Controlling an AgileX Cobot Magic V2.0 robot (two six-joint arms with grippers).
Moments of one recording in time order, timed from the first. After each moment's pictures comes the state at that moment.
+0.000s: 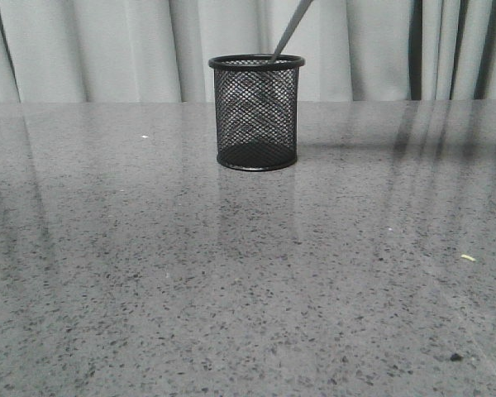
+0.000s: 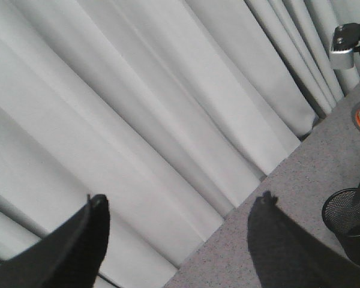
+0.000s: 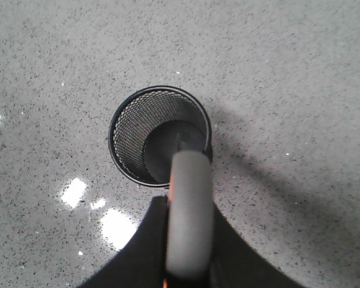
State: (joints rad) left arm -0.77 1.03 -1.81 0.41 1.03 0.32; right arm 0.30 1.67 -1.92 0.33 1.26 -0.29
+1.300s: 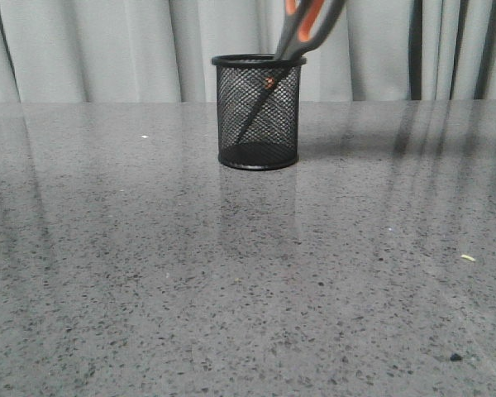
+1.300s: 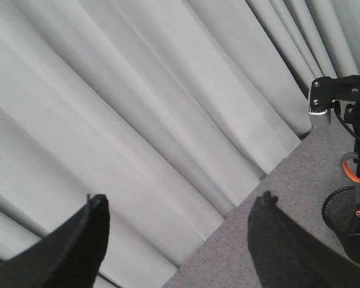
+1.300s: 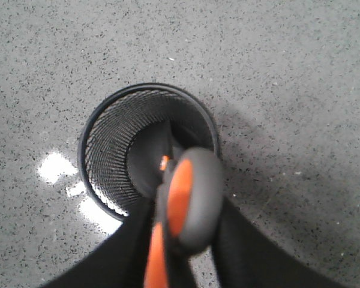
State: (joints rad) left arm -0.77 1.03 -1.81 0.42 1.03 0.32; right arm 0.37 1.80 -1.92 0.24 1.19 -0.29
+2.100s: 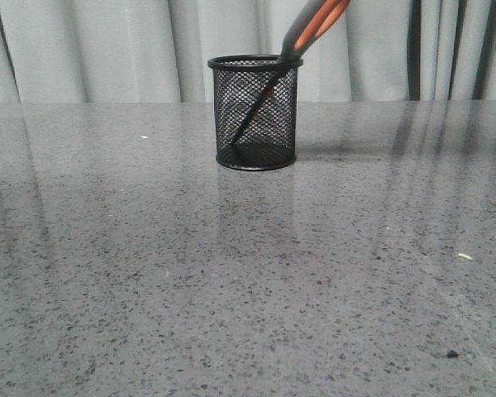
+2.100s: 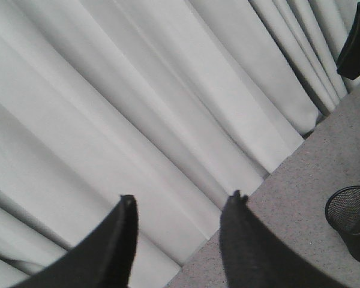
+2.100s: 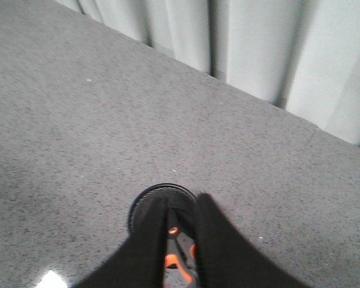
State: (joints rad) left arm -0.77 1.03 -1.81 0.43 1.03 0.32; right arm 0.31 1.65 -2.22 0.29 1.26 -0.22
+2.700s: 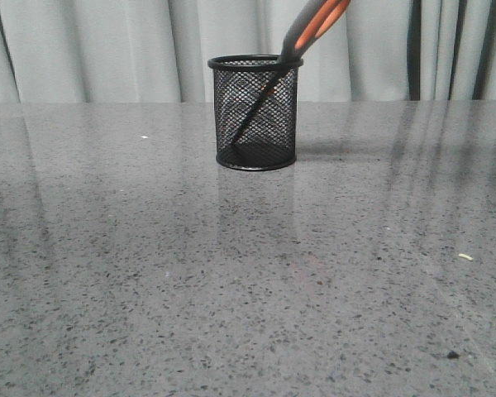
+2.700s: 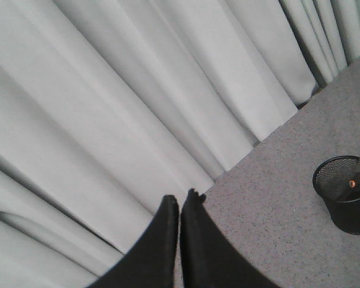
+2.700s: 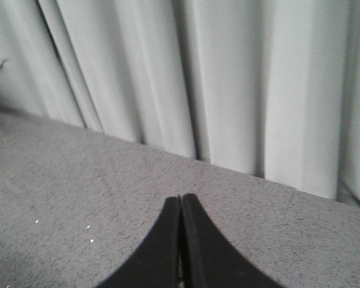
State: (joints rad) left arm -0.77 1.00 -1.71 0.47 1.06 0.20; right arm 0.31 1.12 -1.38 0.33 0.53 -0.23
